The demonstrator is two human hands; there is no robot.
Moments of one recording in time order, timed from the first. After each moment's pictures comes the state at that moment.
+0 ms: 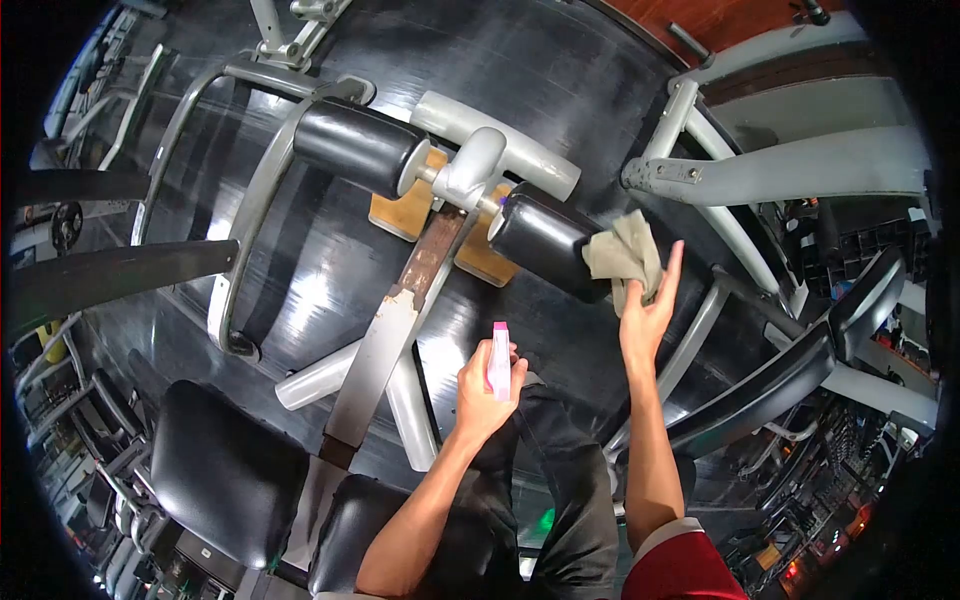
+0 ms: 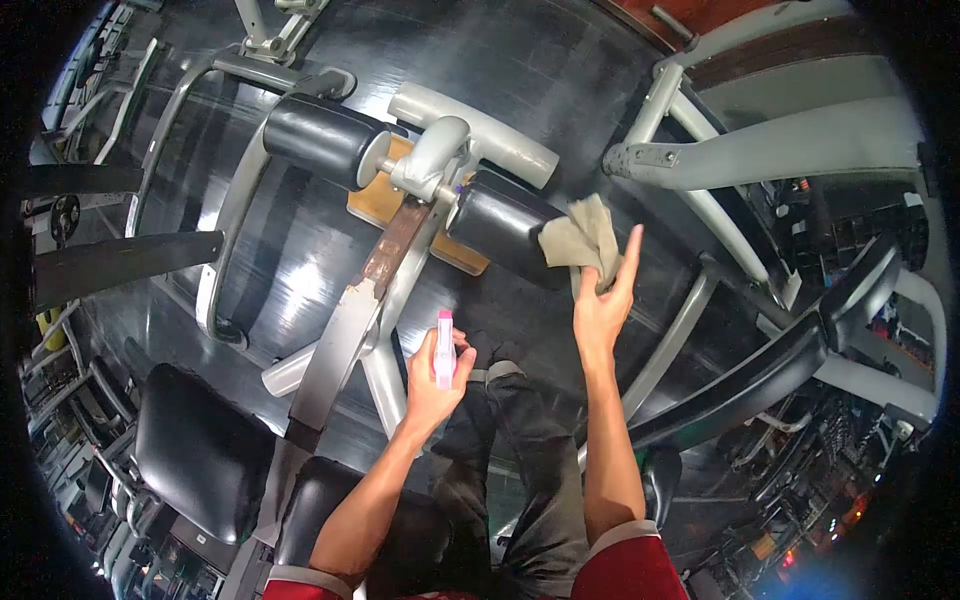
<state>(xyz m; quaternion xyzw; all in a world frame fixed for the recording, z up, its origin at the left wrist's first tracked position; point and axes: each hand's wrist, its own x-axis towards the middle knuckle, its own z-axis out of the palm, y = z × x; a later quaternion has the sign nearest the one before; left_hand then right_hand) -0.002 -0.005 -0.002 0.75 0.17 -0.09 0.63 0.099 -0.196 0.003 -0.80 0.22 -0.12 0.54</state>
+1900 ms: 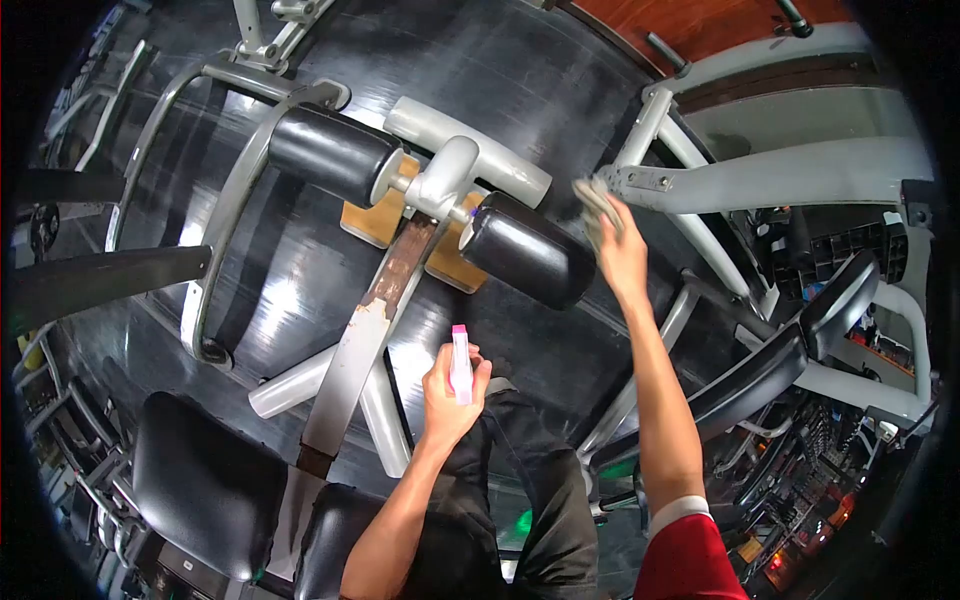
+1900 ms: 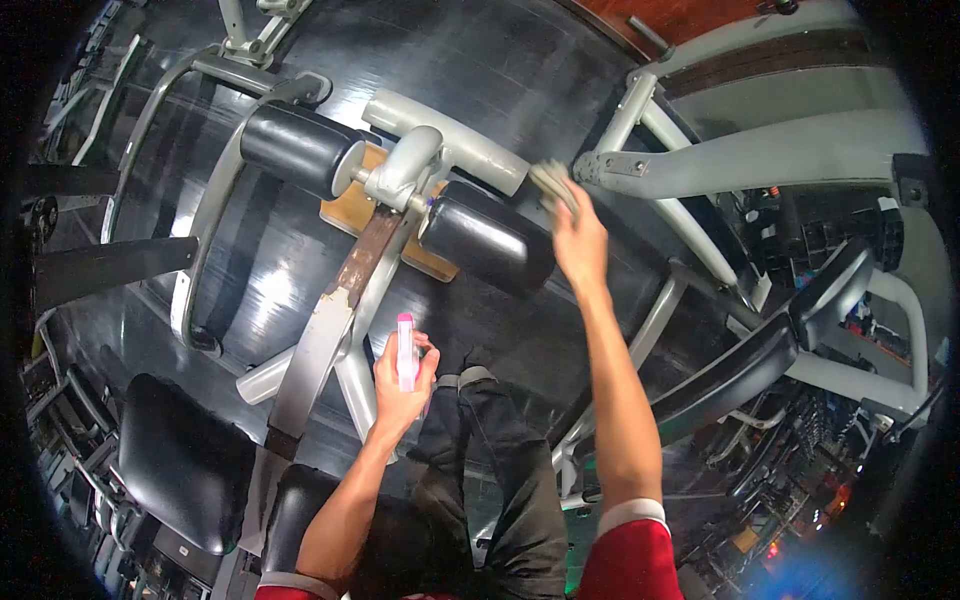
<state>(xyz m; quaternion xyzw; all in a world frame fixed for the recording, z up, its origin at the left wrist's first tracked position) 0.000 -0.001 -0.009 0.72 0.19 -0.07 0.67 0.181 -0.236 -0.030 -0.92 0.12 0.02 0.37</state>
